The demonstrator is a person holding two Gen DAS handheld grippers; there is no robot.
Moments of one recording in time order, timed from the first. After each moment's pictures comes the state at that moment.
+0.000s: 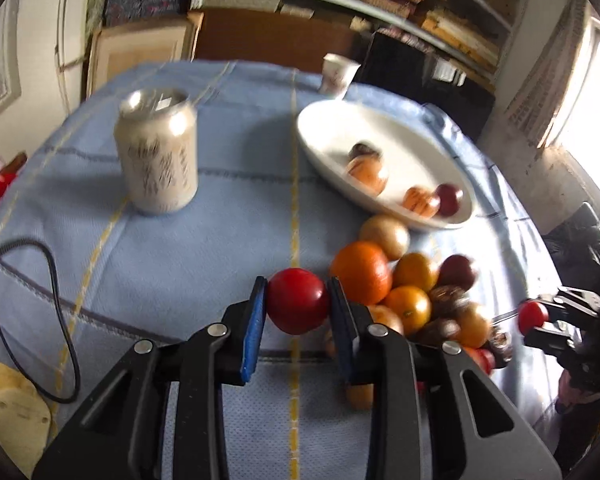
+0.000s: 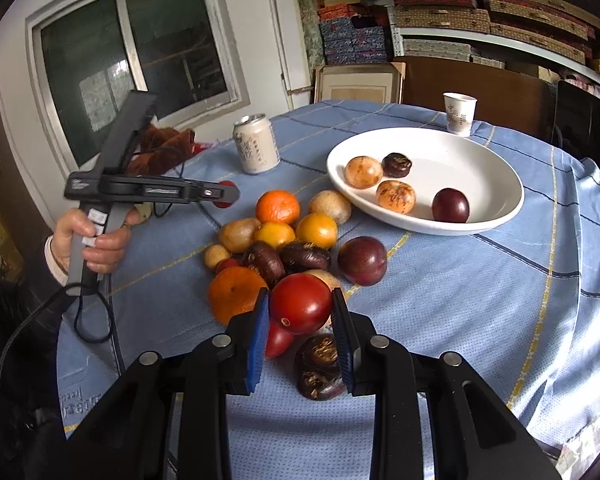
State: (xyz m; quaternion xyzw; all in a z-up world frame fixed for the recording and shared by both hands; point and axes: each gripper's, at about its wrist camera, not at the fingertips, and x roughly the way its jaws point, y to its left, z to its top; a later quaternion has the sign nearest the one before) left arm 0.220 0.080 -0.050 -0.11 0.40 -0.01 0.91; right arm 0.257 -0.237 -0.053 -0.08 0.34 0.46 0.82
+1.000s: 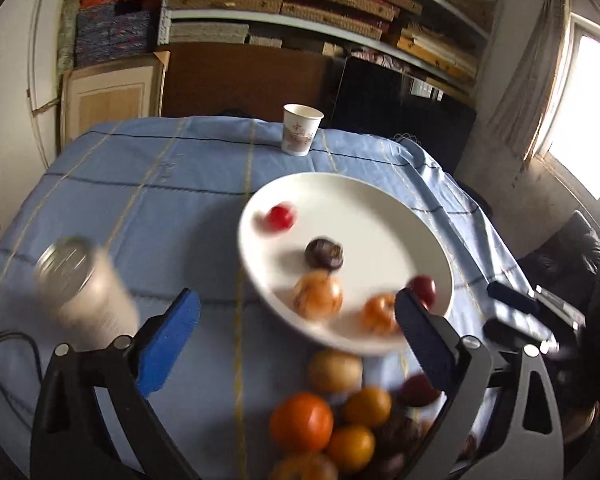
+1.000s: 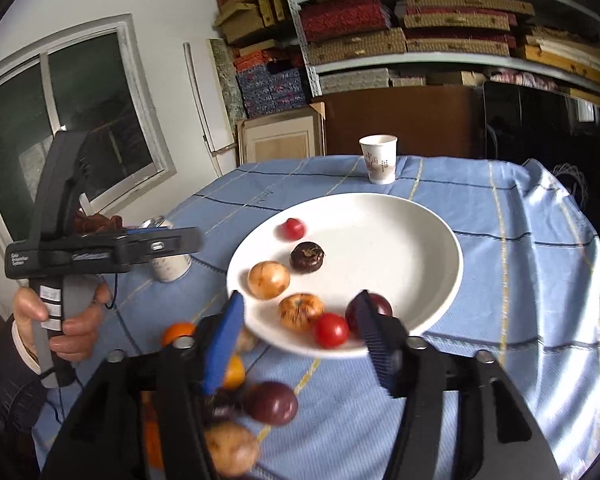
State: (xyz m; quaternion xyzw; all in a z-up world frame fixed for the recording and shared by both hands) left arm 0.304 0.055 -0.004 -0.09 0.36 -0.04 0.93; right arm 0.326 -0.229 -0.029 -0.01 0.29 0.36 0.89
